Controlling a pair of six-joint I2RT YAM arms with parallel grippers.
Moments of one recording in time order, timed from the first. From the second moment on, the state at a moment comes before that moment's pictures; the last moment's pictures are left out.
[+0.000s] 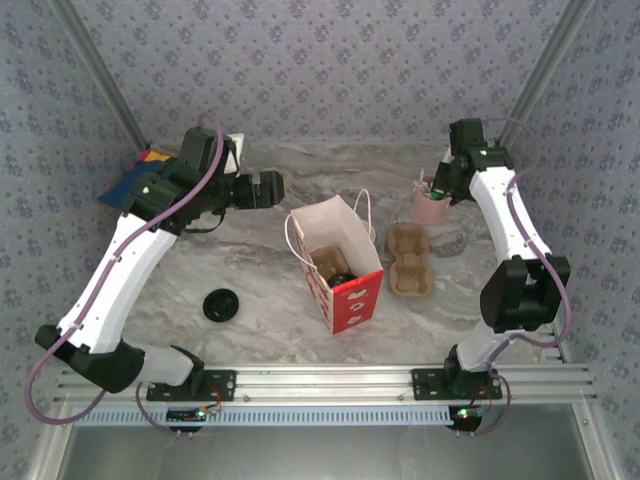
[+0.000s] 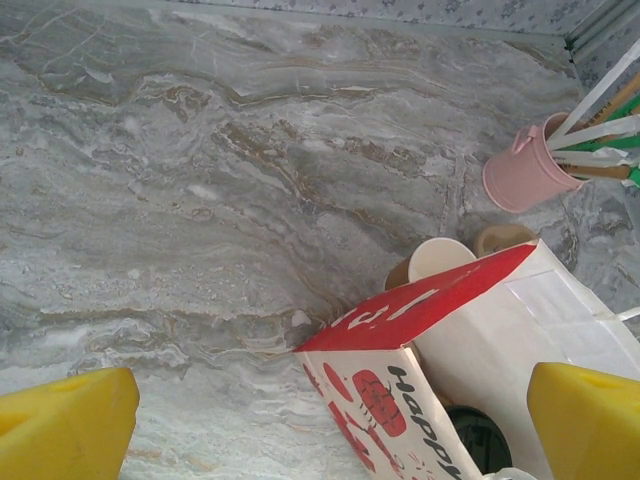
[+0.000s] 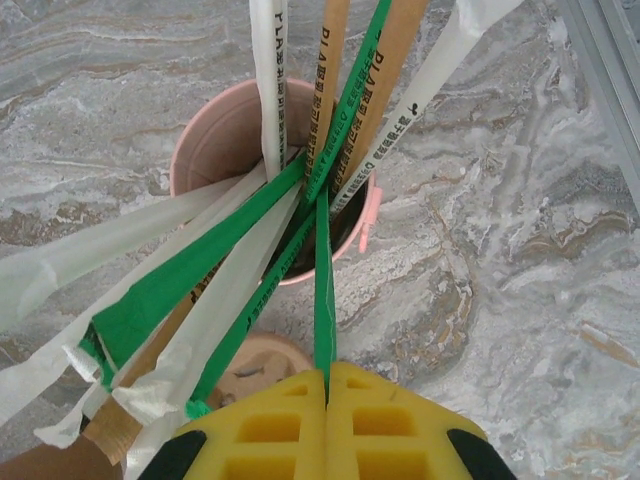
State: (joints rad) left arm -0.55 1.35 1.74 -1.12 -0.02 -0.46; right arm 0.06 1.66 1.63 -1.03 0.15 0.35
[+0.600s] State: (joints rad) left arm -0.53 1.34 1.74 -1.12 -0.01 -0.46; right arm 0.08 1.44 1.72 -1.14 0.17 0.36
